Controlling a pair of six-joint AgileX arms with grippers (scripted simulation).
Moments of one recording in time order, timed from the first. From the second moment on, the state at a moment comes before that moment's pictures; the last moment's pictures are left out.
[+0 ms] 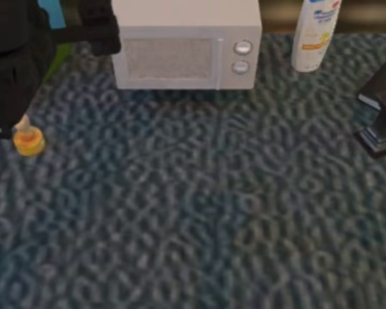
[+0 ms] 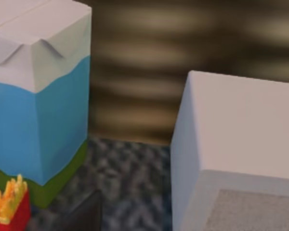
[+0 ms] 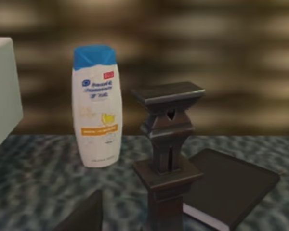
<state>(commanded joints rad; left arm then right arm) -0.48 1.22 0.91 0.01 -0.43 -0.26 0.00 0.00 0.00 0.00 0.00 0.00</state>
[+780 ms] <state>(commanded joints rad) -0.79 2.05 1.47 -0.01 -0.71 -0.40 0.00 0.00 0.00 0.00 0.00 0.00</state>
